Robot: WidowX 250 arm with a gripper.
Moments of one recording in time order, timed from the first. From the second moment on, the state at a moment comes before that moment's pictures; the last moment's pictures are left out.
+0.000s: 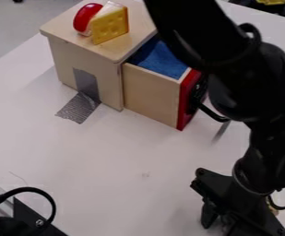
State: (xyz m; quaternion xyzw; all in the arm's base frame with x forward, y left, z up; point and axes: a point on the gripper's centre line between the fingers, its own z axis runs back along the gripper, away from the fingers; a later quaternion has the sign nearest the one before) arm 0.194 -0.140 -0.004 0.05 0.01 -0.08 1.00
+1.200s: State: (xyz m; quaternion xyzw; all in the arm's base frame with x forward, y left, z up) arm 0.195 -0.114 0.048 0.03 -0.03 -0.06 1.00
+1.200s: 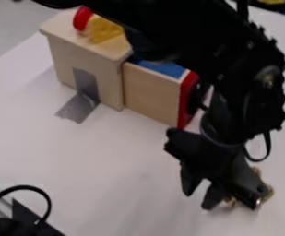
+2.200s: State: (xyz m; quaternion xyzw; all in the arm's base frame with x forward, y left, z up) arm 0.264 -0.142 0.006 -0.01 -0.02 -0.13 0.99
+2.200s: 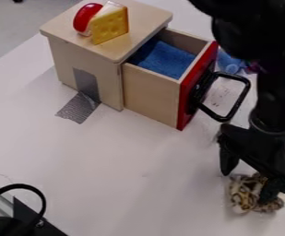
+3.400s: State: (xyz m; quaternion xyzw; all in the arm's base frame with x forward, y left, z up) arm 0.253 -0.097 0.104 0.05 -0.07 -0.08 0.99
